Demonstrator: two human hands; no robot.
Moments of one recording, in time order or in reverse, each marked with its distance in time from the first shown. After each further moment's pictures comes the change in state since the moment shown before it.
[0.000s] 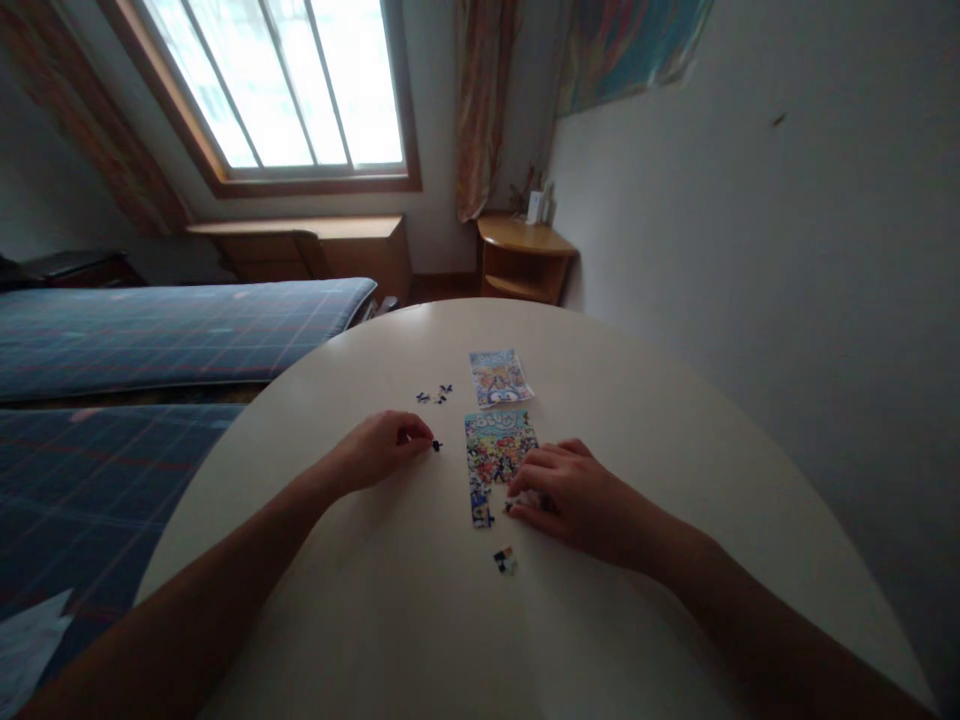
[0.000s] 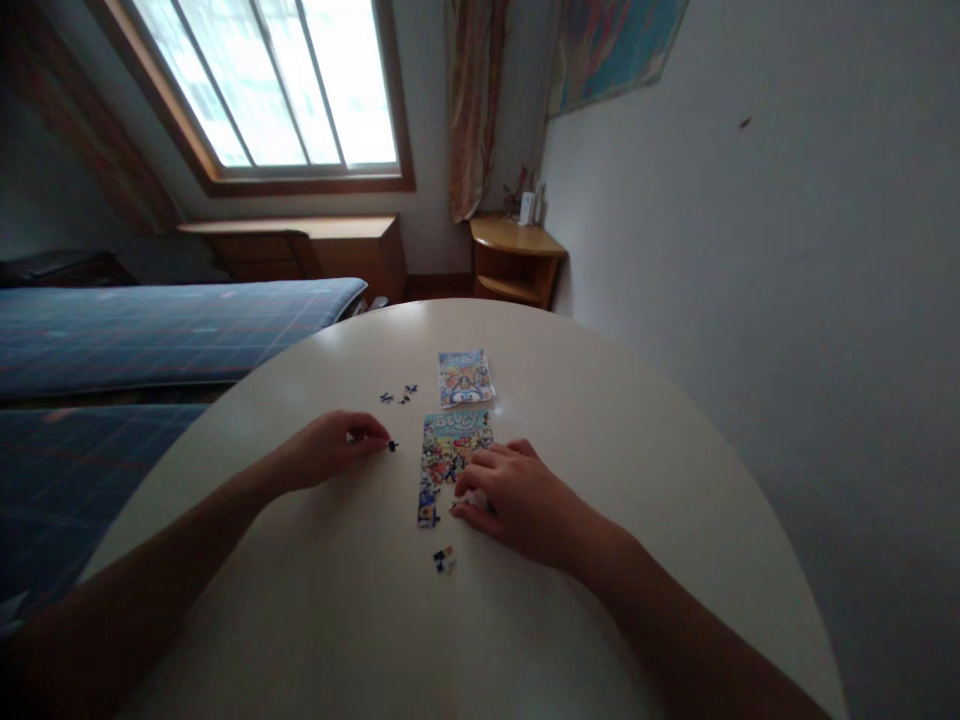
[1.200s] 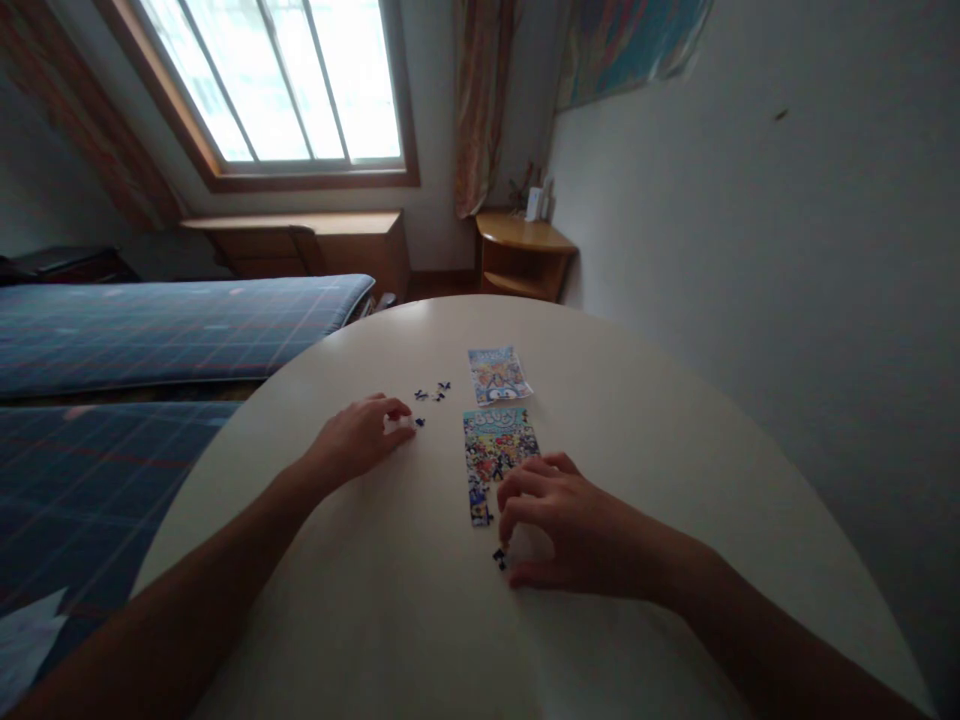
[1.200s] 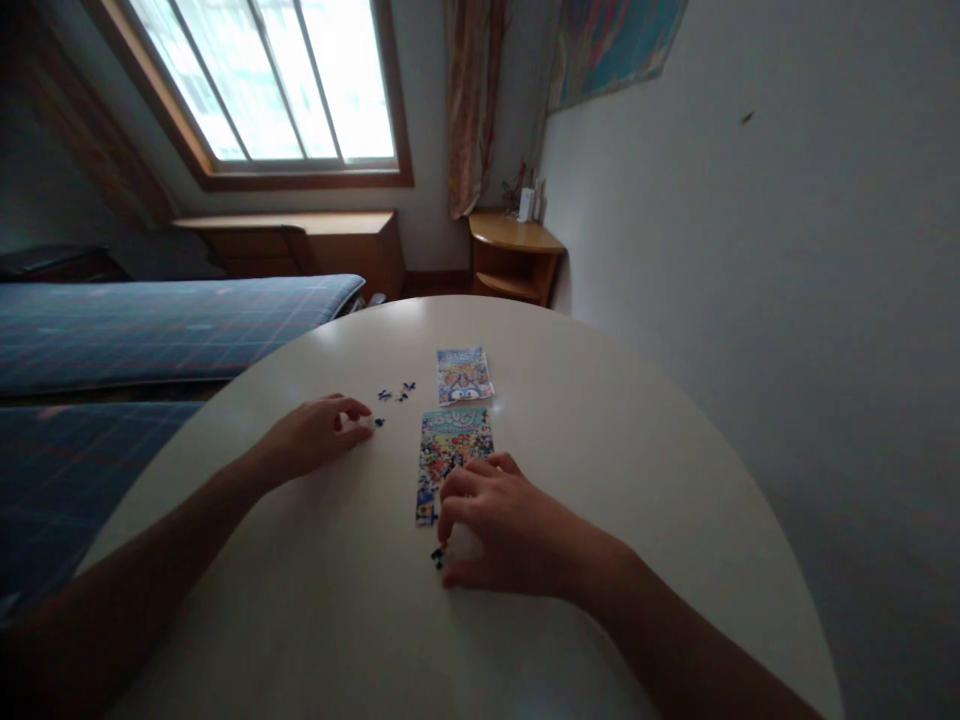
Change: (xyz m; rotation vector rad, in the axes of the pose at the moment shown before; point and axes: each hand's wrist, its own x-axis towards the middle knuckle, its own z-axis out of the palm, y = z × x) left_hand 0.001 -0.014 -0.009 0.243 0.122 -0.105; right_hand -0.006 -0.015 -0.001 0.086 -0.129 -0.115
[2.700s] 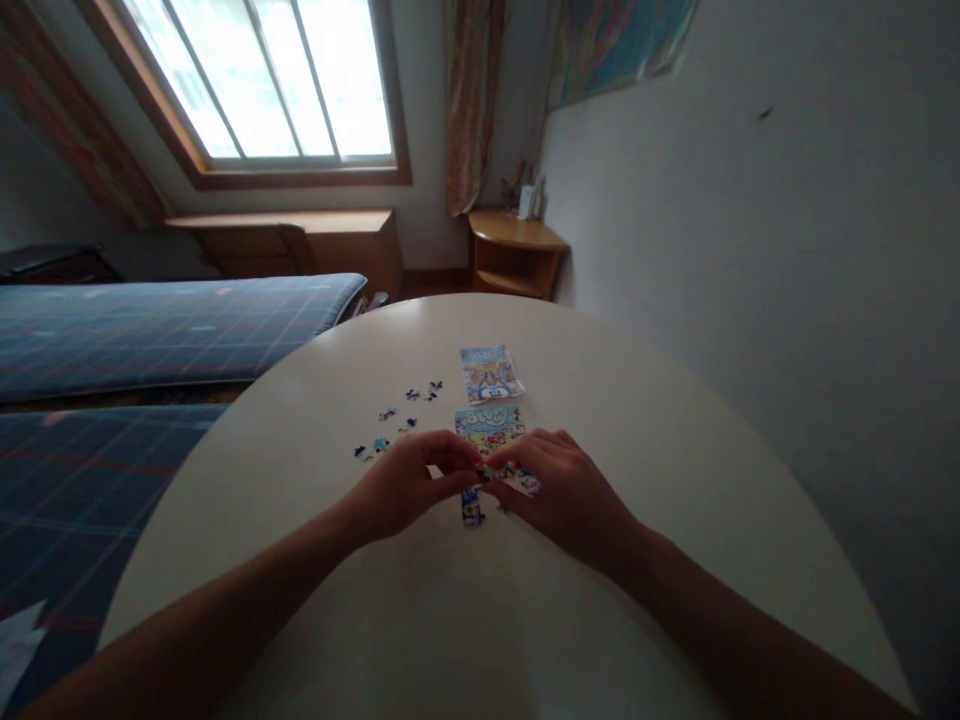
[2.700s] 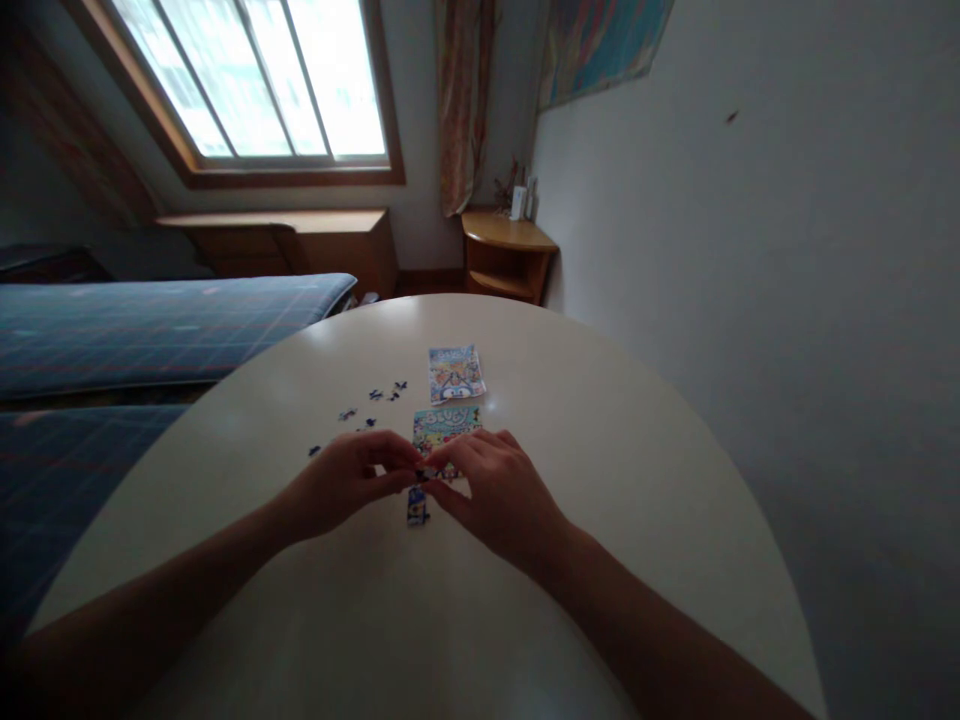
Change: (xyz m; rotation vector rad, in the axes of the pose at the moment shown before) left_hand -0.036 0.078 0.019 -0.862 -0.156 0.194; right_hand 0.015 0.002 0.012 -0.083 0.532 0.098
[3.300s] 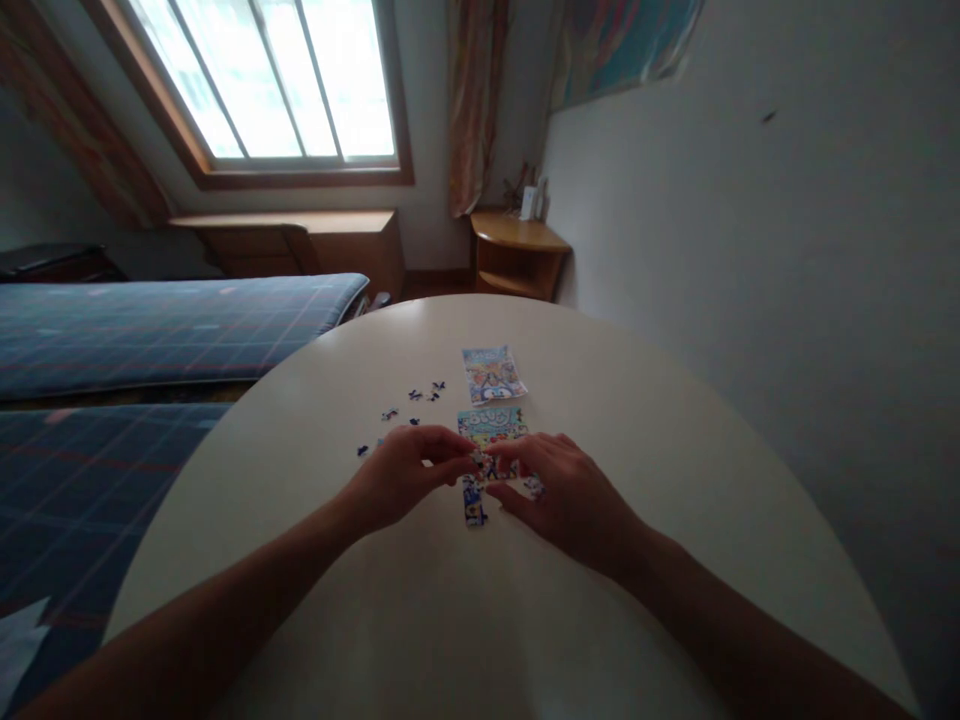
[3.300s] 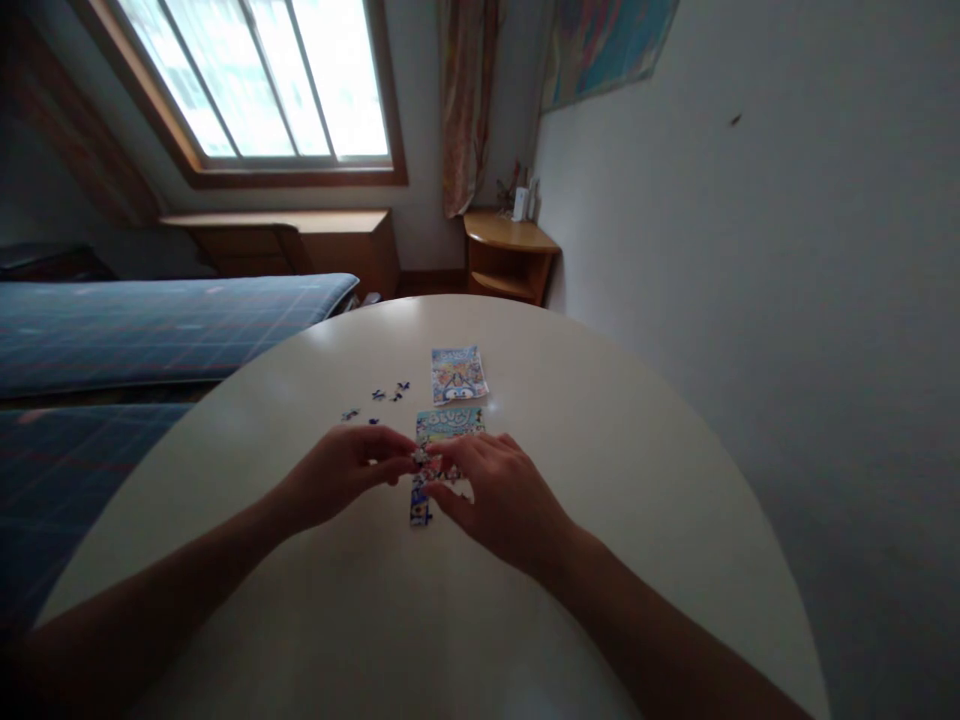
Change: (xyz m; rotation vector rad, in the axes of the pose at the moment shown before) left_hand 0.005 0.000 -0.008 -0.024 0.021 -0.083; right_hand -0.002 0.000 -0.001 -0.003 -0.041 -0.015
